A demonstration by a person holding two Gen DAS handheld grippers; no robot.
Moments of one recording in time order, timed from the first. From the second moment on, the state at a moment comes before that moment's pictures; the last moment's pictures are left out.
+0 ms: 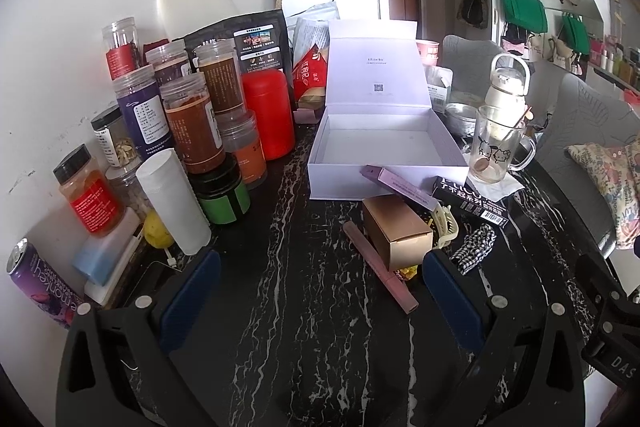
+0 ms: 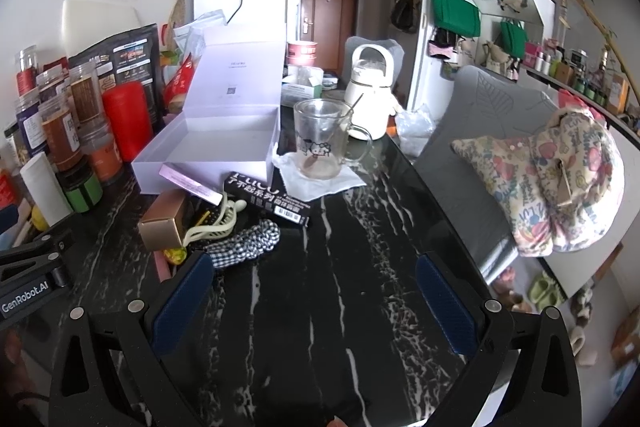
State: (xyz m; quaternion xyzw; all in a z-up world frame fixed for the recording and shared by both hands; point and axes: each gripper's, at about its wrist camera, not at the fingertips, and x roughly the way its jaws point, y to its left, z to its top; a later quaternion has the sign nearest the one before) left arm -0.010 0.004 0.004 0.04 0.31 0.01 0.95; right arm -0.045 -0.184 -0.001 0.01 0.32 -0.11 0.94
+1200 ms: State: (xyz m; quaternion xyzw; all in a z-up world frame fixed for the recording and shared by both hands) left arm -0.016 -0.007 0.006 0.05 0.31 -0.01 0.95; right arm -0.047 -0.184 0.004 0.00 0.32 -0.11 0.94
